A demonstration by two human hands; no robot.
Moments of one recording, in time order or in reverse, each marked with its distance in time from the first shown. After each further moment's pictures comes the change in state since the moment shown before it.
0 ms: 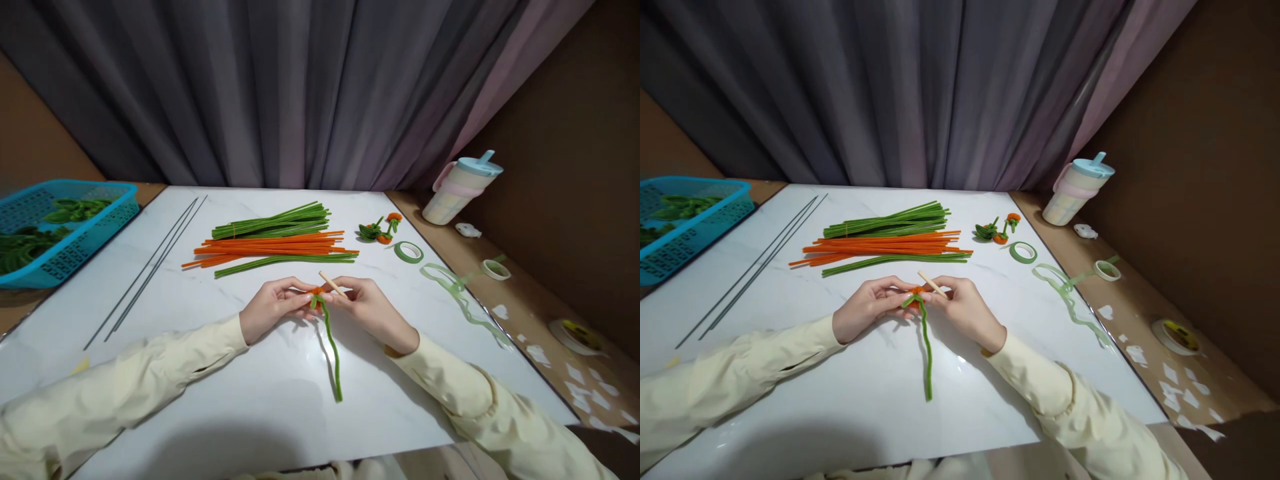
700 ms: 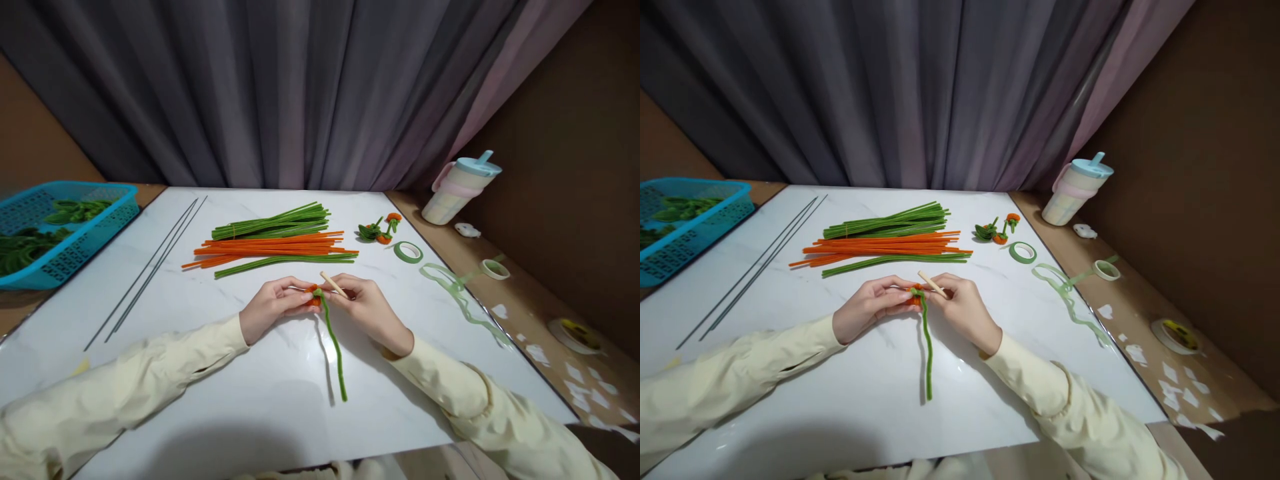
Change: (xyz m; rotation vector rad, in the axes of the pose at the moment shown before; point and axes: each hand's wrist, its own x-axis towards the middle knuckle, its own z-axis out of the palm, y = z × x) left_hand -0.001 0.001 0.001 -0.079 0.057 -0.065; right_hand 0.003 0.012 0.002 -0.163 0.109 -0.199
